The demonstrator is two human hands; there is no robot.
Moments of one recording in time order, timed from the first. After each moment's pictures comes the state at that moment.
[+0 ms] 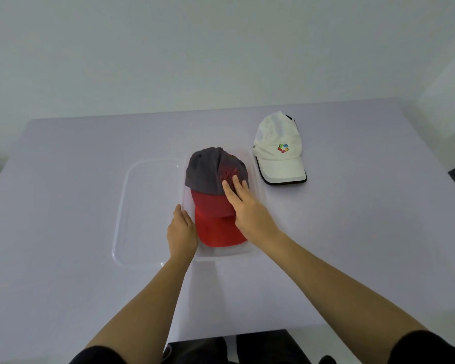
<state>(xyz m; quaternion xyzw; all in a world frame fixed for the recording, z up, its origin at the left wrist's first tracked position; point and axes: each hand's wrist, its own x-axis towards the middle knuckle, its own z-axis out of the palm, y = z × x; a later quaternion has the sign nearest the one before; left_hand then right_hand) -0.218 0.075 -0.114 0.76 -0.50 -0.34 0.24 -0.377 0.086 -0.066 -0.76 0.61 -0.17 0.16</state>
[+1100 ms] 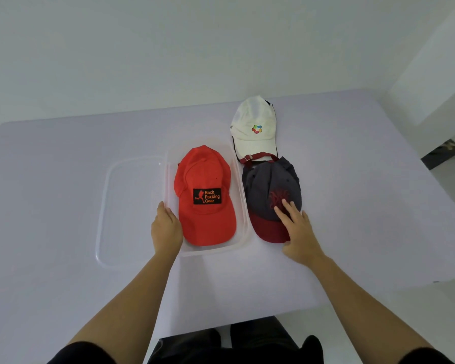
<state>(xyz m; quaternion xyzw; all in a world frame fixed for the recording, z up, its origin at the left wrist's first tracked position) -0.221 0.077 -0.113 0.76 -0.51 -0.32 0.23 -0.508 0.179 -0.141 -0.68 0.70 -0.16 0.15</state>
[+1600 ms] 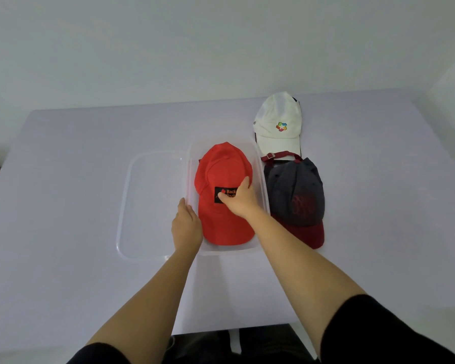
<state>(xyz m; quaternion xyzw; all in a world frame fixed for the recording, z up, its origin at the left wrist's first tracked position) -0.215 0.074 -0.113 0.76 -0.49 -0.35 0.24 -0.355 0.037 -0.103 -0.46 0.75 -0.16 0.44</state>
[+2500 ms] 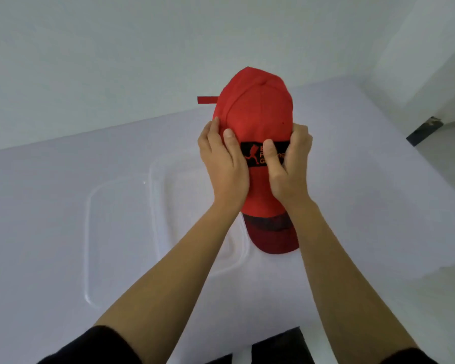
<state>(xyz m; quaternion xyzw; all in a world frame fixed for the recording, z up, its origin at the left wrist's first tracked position) -0.371 0.020 0.009 0.52 -0.59 -0.36 0.51 -0.460 0.060 0.001 -0.48 0.68 -0.55 0.05</state>
